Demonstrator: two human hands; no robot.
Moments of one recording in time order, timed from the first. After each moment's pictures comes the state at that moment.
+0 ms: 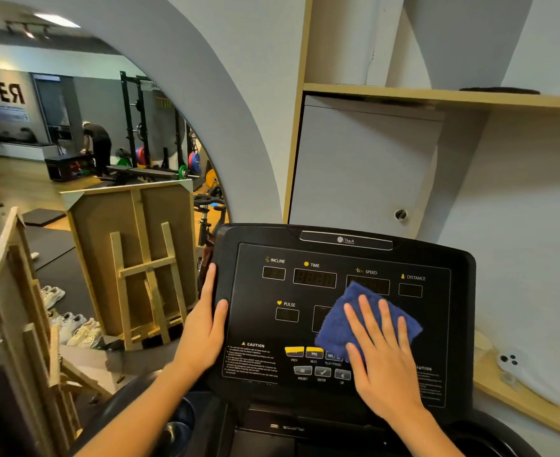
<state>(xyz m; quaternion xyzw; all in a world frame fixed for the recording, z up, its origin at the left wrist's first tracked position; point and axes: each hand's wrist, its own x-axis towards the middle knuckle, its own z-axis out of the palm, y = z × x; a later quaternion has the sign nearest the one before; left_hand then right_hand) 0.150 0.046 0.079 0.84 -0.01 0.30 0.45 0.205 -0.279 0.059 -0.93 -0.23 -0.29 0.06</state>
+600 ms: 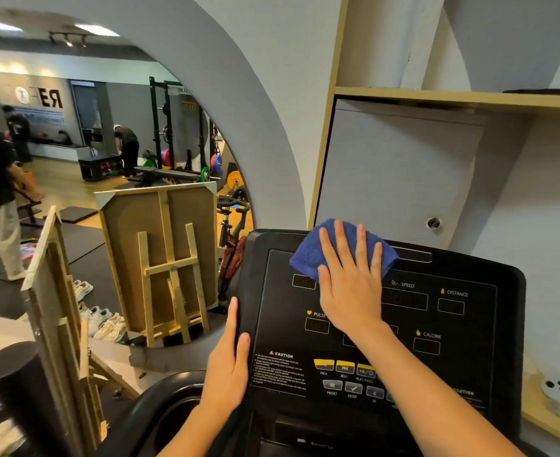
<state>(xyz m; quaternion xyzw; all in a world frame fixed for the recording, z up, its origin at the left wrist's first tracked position) 0.130 0.037 0.034 0.82 0.06 0.28 0.49 0.261 -0.148 0.162 -0.90 -0.24 -0.36 0.05</state>
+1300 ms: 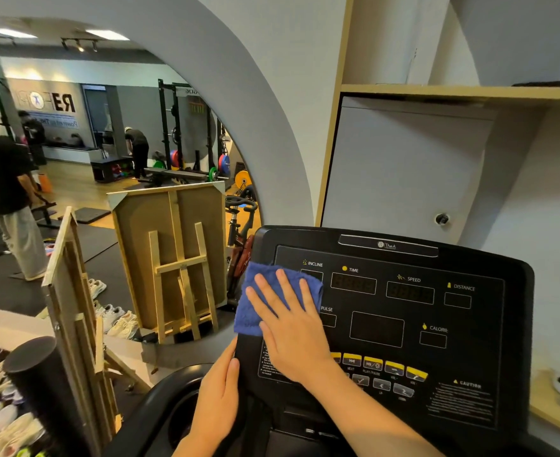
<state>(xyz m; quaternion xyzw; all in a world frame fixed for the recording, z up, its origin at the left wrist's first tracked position) 0.085 0.040 0.017 0.79 0.10 0.24 0.55 0.196 -0.084 0.092 -0.86 -0.43 -0.28 0.01</state>
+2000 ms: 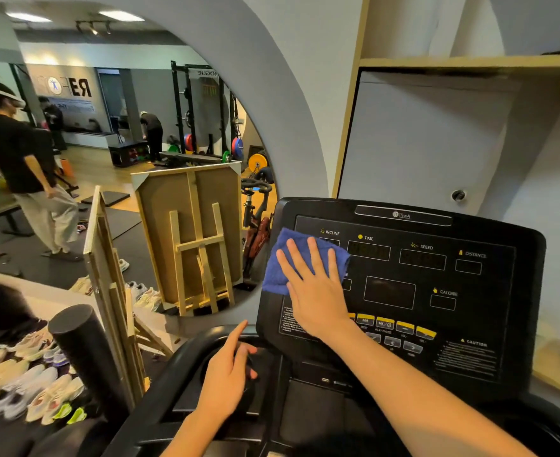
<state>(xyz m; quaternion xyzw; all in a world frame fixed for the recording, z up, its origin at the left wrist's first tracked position) 0.031 0.050 -0.001 0.82 0.16 0.20 0.52 0.189 -0.088 0.094 -0.87 -0.39 -0.28 0.04</state>
